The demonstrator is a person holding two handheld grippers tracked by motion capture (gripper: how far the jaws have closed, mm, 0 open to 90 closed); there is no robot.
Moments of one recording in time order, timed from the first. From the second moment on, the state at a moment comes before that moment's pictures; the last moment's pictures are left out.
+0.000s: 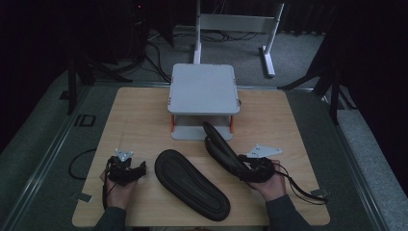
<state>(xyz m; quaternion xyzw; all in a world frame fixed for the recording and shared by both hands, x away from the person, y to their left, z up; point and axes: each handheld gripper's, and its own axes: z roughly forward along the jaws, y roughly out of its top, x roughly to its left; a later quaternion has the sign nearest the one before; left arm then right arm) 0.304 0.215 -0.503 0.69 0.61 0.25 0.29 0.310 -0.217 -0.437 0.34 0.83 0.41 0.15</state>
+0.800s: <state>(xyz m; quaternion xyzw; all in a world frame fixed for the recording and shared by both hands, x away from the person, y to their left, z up) 0.304 0.215 -0.503 0.69 0.61 0.25 0.29 0.307 -0.202 -0.439 0.30 0.86 0.36 0.18</state>
